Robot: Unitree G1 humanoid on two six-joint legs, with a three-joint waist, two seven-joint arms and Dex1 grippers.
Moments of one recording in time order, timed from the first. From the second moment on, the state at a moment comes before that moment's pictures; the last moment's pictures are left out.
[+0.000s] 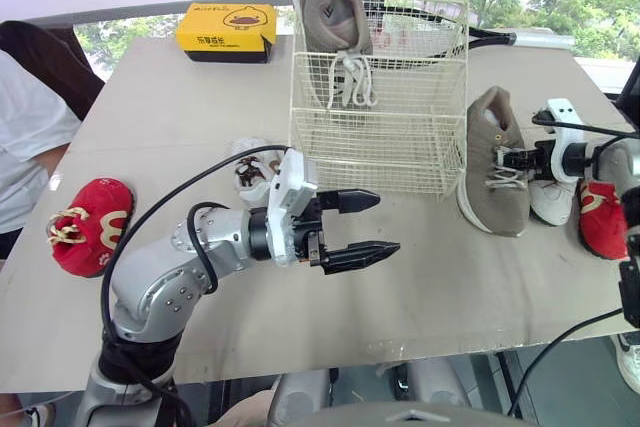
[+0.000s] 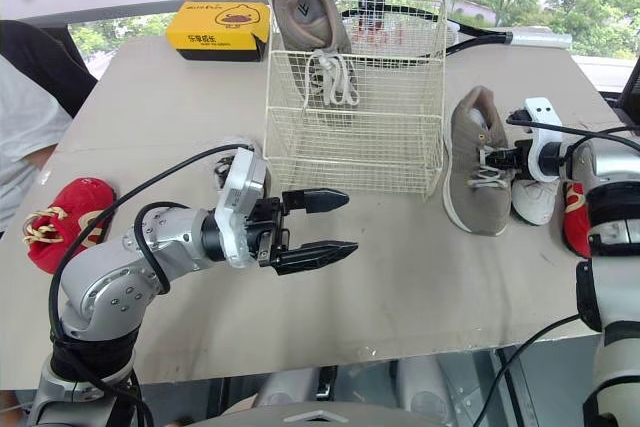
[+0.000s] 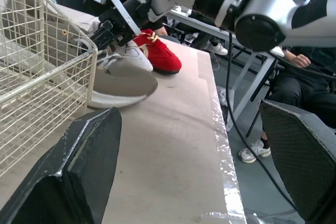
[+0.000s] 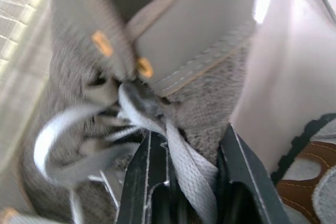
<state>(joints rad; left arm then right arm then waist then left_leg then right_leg) -0.30 0.57 0.01 -0.62 -0.91 0.84 -0.79 -0.82 -0.78 -0.07 0.54 0.39 0.94 0.81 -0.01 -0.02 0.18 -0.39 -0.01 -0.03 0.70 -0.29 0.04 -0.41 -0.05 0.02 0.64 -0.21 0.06</state>
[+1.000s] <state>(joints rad) -0.05 0.32 0.20 -0.70 -0.97 0.52 -0.46 -1.44 -0.38 -0.11 0.96 0.10 -0.32 0.43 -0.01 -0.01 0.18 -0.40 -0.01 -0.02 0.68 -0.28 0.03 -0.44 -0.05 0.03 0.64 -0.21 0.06</state>
